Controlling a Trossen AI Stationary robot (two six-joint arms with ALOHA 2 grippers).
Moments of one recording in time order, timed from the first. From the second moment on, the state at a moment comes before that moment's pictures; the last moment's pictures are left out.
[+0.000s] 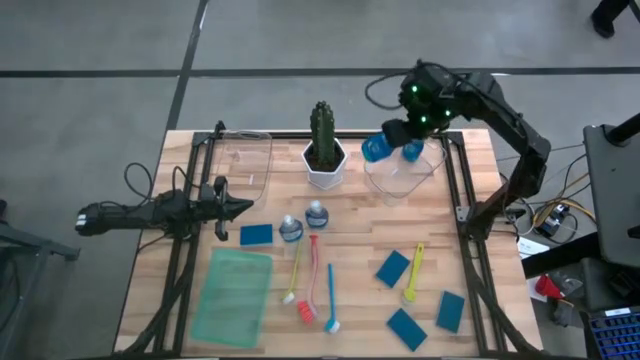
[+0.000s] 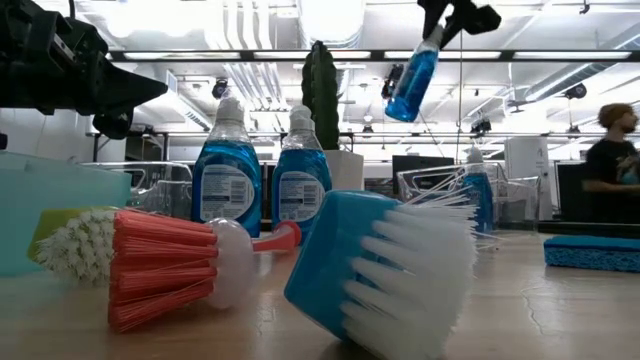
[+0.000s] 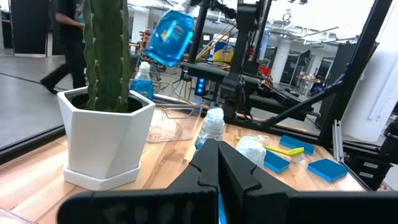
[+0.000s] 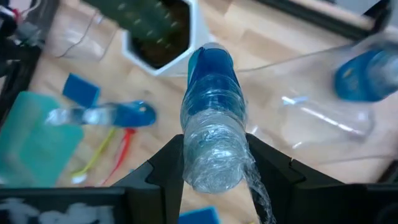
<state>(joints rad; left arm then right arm) 0.00 0.07 0.01 0.06 -0.16 -0.19 -0.54 1.58 2.05 -1.57 -0.10 0.61</state>
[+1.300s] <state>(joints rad) 0.00 0.07 0.01 0.06 -0.16 -0.19 -0.79 1.45 1.61 -1.57 -0.01 0.13</state>
